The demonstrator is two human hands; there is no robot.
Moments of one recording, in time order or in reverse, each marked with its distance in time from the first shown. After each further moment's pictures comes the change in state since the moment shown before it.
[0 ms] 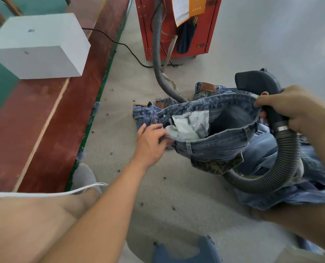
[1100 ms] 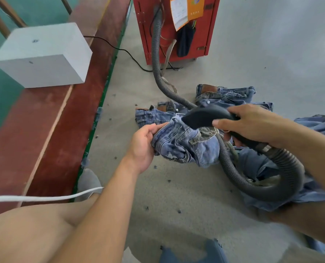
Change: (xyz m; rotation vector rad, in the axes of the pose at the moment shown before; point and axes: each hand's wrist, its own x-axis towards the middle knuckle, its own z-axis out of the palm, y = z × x) left_hand 0.008 0.010 -0.035 -1.202 -0.259 -0.633; right_hand -0.025 0.013 0.049 -0.550 -0.405 -0.436
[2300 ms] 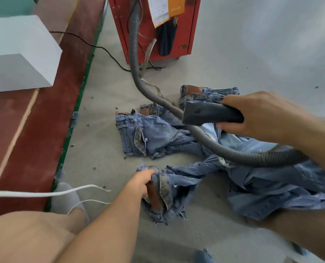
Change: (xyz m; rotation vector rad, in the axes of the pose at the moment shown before) left_hand 0.075 -0.115 -0.011 0.052 0.432 -0.688; right_hand 0.010 0.022 -0.048 -0.703 0.276 -0.341
